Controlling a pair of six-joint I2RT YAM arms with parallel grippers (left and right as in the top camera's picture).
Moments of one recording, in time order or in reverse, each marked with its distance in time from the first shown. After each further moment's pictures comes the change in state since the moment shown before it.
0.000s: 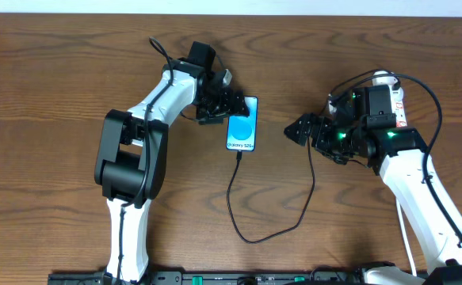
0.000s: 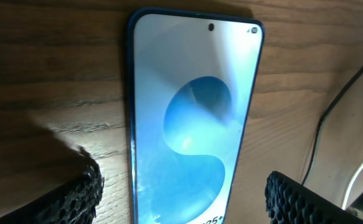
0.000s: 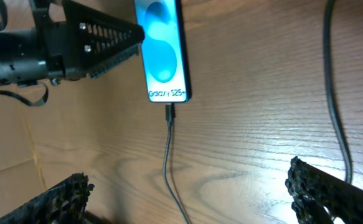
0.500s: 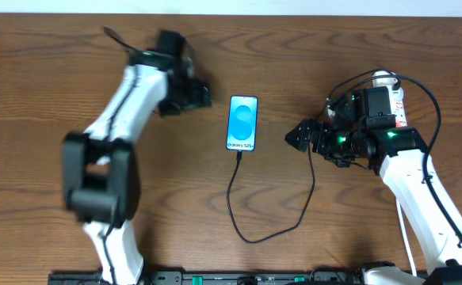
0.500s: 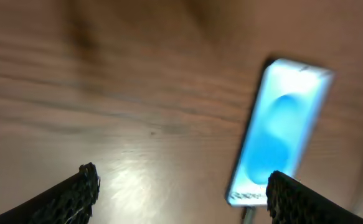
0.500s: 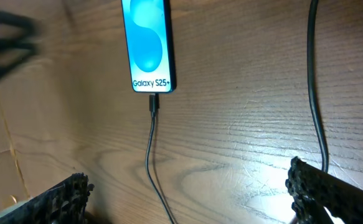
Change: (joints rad) left arm 0.123 -0.253 -0.037 -0.143 -0.304 0.001; right arm 0.000 0.000 0.000 -0.052 0.020 -0.082
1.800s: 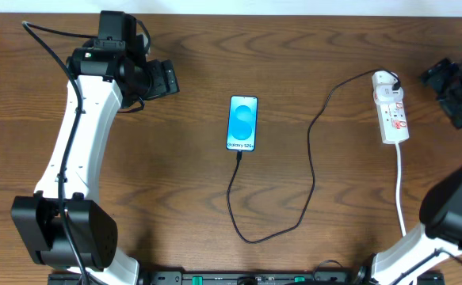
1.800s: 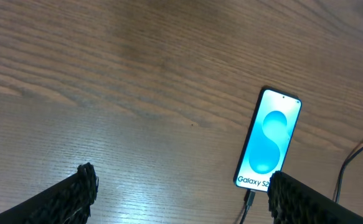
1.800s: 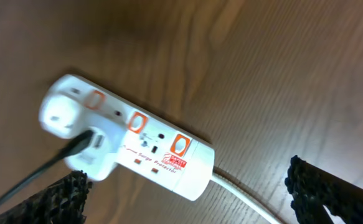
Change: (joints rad) left arm 0.108 -0.245 0.008 -0.108 -0.080 0.000; right arm -0.518 0.541 0.754 -0.312 0.649 0.209
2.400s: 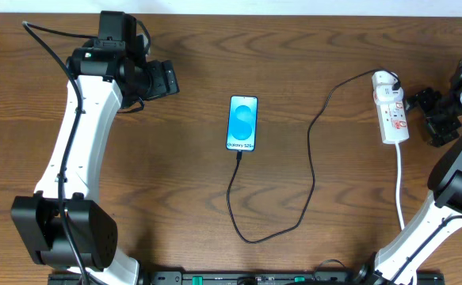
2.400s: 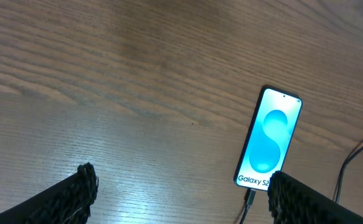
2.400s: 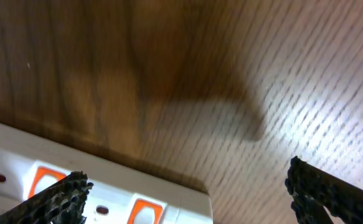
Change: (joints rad) left arm 0.000 0.000 0.000 -0.004 0.000 0.000; right arm -0.097 0.282 0.000 0.045 -0.163 0.005
